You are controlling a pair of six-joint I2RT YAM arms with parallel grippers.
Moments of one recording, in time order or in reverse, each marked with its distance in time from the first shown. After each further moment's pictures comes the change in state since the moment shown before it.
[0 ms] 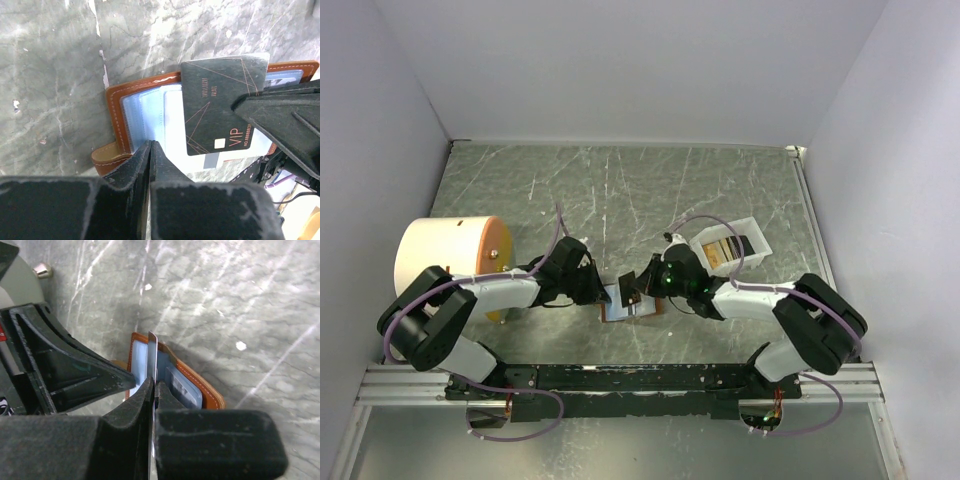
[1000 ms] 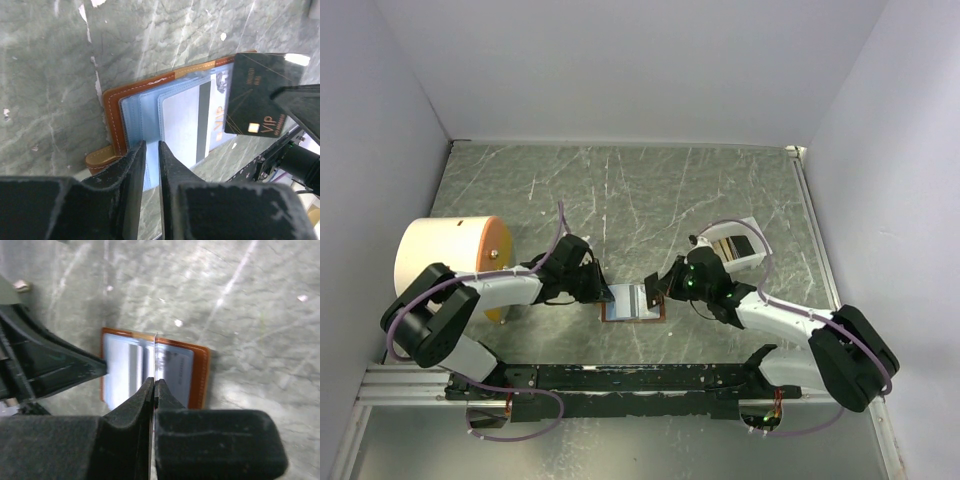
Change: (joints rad) left arm 0.000 0.018 0.029 -0.022 0.003 0.002; right arm -0.106 -0.261 -0.100 -0.181 0.014 -0.029
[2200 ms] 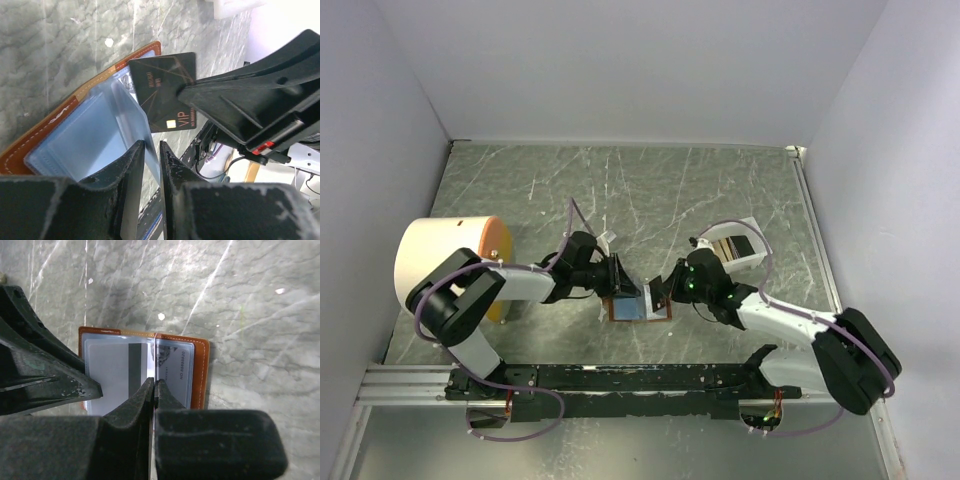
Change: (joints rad) left arm -0.038 0.144 0.011 0.383 0.264 -0.150; right arm 0.007 0.015 -0.012 -0.044 0.032 -0.044
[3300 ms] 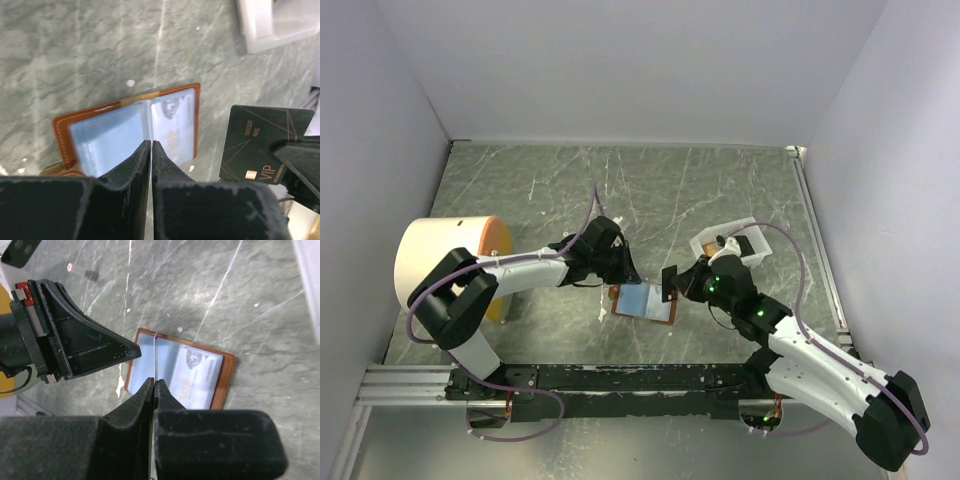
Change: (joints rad) left arm -0.086 0.009 0.282 -0.416 -0.287 0.181; right arm 0.000 -0.433 0.021 -0.292 0.143 0.034
